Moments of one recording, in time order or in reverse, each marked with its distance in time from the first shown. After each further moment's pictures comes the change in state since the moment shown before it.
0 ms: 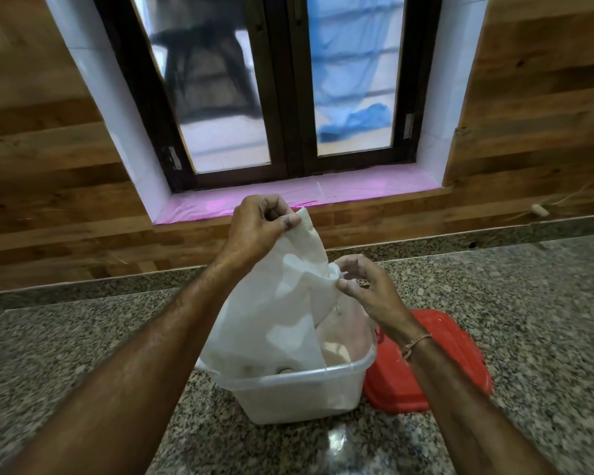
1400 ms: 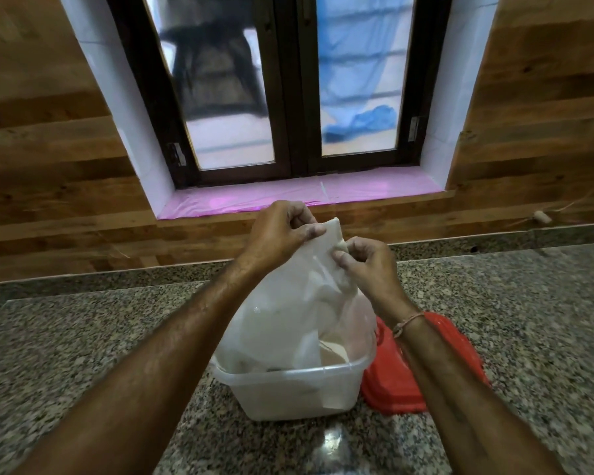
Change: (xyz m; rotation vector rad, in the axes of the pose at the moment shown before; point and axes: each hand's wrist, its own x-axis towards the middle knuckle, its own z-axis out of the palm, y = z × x) left_hand -0.013 0.018 0.017 0.210 -0.101 0.077; right_hand 0.021 -0.044 0.010 0.004 0.168 0.040
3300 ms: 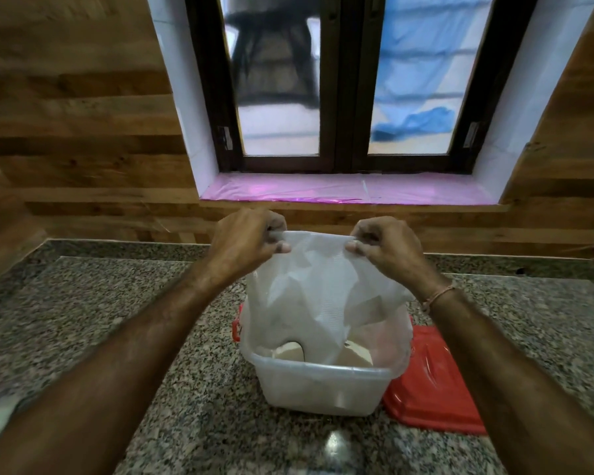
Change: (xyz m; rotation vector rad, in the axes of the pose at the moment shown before) left_hand -0.049 -0.054 -0.071 0.497 0.070 -0.088; right_hand 0.036 -0.042 0.019 -0.642 -0.277 -0.235
